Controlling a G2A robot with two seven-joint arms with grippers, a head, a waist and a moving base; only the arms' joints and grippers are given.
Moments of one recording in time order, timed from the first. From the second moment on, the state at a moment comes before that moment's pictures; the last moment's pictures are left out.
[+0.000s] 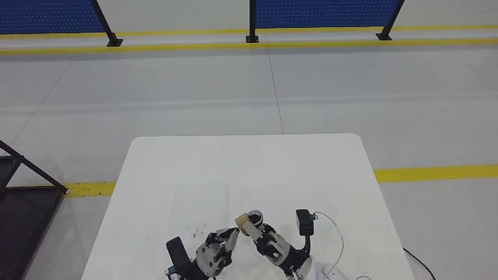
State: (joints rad) left arm 1.85 -1.15 -1.03 -1.49 1.47 -0.40 1.12; right arm -1.76 -1.25 0.94 -1.60 -0.60 -0.83 -0.21
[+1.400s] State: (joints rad) left arm 1.86 -1.14 -1.06 -1.47 1.43 -0.31 1.28; right arm -1.75 -1.24 0.95 -1.59 -0.61 -0.73 -0.24
